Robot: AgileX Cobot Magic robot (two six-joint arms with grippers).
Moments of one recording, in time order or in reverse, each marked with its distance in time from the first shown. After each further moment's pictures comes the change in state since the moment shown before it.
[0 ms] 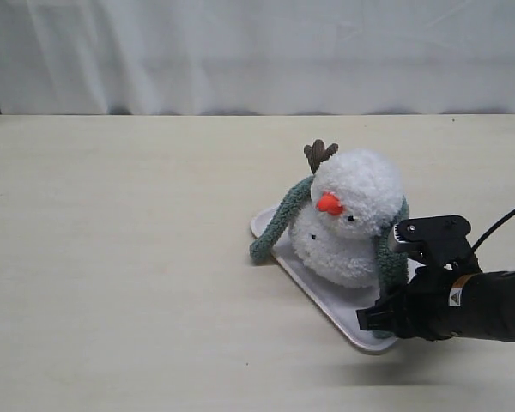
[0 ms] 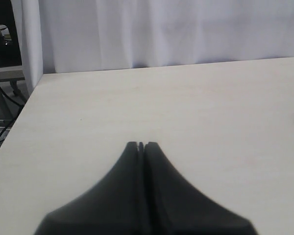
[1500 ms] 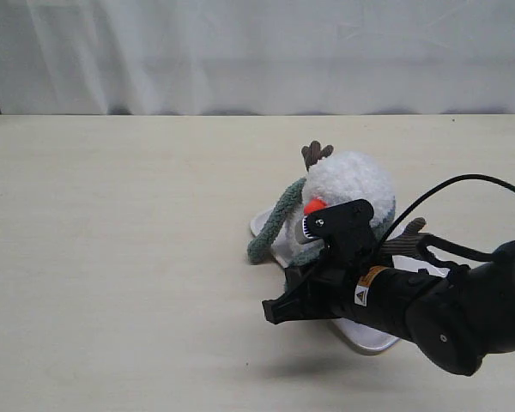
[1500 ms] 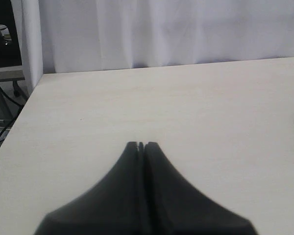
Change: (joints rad) left arm 0.000 0.000 0.000 0.000 0.000 0.000; right arm 0.278 0.168 -0.110 0.049 -0.359 0.002
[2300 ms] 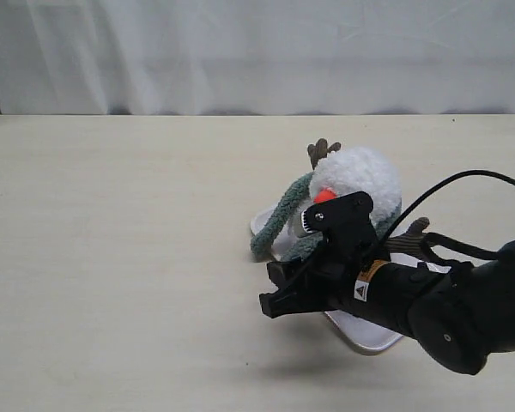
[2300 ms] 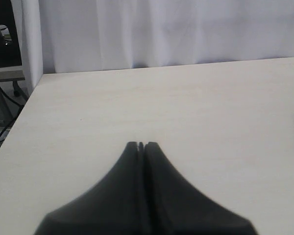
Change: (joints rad) left arm 0.000 0.000 0.000 0.000 0.000 0.000; right arm 0.002 -0.022 0.000 -0.018 -0.035 -0.002
